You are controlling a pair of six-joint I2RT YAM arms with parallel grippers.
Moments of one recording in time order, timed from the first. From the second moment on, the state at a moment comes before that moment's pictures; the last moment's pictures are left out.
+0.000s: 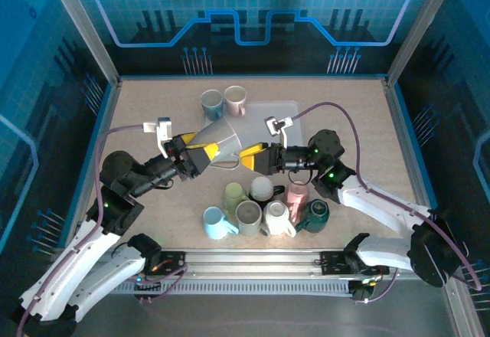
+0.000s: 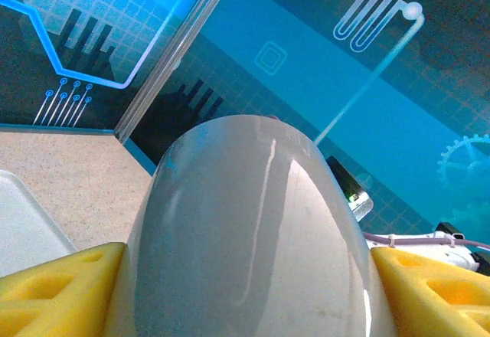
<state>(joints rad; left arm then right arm) -0.50 0.64 0.77 0.03 0.46 -0.72 0.67 1.20 0.74 0.65 -0.89 0.98</state>
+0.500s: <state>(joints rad) -0.50 0.63 0.77 -0.05 0.45 -0.63 0.67 1.22 0.73 0.72 -0.90 1.03</state>
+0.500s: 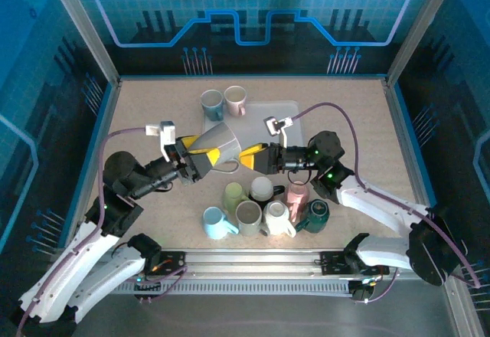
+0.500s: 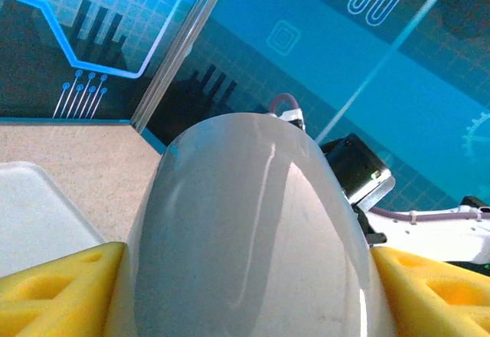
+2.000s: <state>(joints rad) -0.50 0.63 0.71 -0.09 0.37 -0.58 0.75 1.50 0.73 1.09 -0.90 1.30</state>
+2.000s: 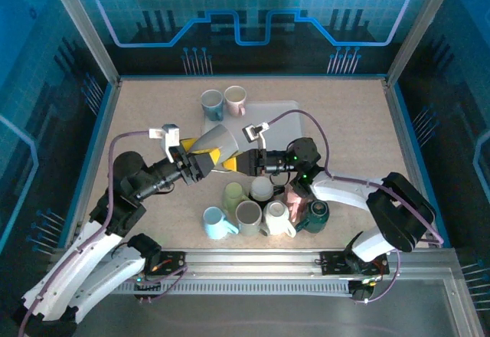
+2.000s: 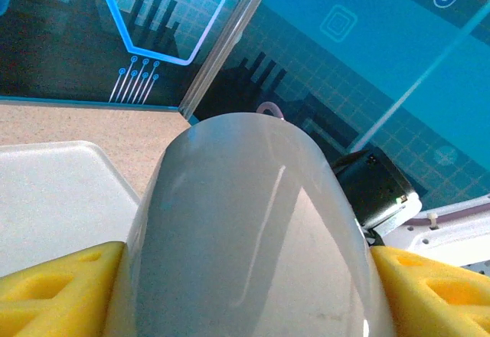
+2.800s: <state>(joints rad) -0.51 0.48 0.84 -0.57 0.18 -0.47 0.56 1.24 0.86 0.01 -0.56 0.72</state>
